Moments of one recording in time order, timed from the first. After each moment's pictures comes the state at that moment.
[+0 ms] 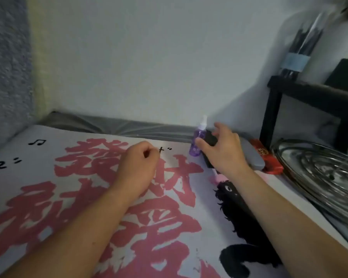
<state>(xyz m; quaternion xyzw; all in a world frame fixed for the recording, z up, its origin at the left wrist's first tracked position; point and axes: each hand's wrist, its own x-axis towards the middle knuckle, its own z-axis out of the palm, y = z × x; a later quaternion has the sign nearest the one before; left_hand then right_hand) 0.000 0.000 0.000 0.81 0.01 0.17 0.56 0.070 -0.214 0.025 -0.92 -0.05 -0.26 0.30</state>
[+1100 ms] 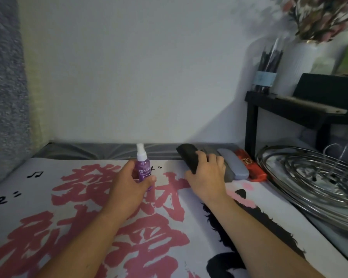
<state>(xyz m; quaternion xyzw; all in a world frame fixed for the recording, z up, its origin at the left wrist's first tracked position) -0.005 -0.001 0.003 0.80 0.01 0.14 0.59 0.045 -0.206 0.004 -0.95 0.00 -0.25 0.19</state>
